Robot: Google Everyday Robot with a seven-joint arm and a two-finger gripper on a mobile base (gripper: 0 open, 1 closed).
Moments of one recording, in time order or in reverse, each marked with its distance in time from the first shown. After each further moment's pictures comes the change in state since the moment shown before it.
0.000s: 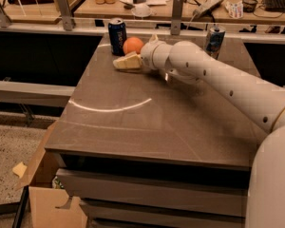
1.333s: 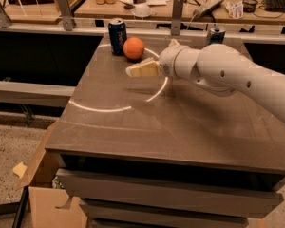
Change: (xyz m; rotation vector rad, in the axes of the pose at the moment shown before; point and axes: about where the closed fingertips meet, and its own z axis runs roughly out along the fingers) arm -0.010 0.022 -0.120 0.021 0.061 0.052
